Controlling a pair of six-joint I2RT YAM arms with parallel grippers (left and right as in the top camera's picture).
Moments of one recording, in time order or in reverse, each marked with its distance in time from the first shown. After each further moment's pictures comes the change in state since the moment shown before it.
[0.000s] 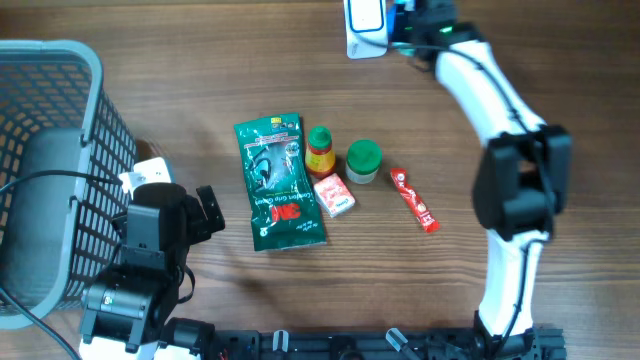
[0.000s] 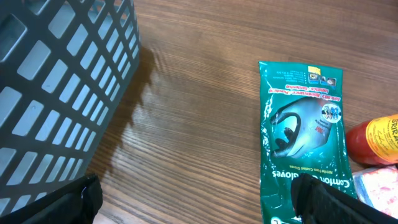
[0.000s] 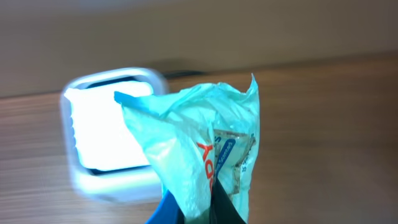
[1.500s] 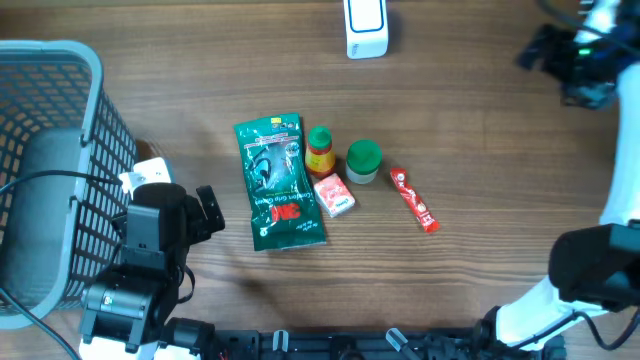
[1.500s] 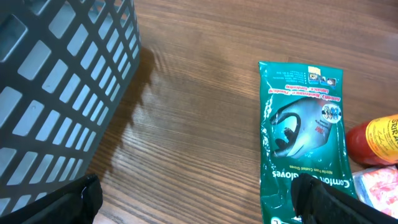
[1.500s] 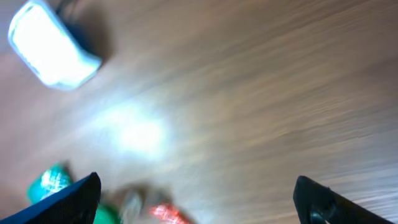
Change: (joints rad) left arm 0.000 0.000 0.000 0.000 0.000 0.000; right arm -0.405 -0.396 0.030 -0.865 -0.379 -0.027
